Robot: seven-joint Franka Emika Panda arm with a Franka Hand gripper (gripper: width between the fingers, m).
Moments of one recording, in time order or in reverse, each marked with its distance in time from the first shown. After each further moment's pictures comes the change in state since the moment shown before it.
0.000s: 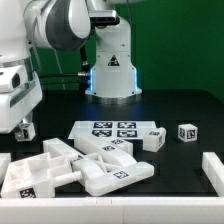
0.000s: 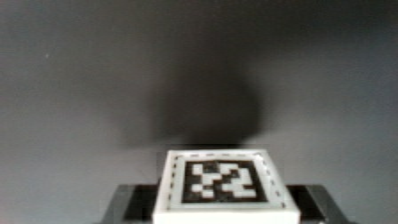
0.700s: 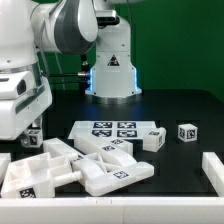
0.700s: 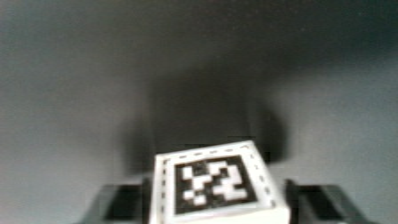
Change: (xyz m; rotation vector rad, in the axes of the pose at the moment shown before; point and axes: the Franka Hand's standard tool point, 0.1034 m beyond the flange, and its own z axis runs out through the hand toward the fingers) arm 0.012 0.005 0.006 0.006 0.011 0.043
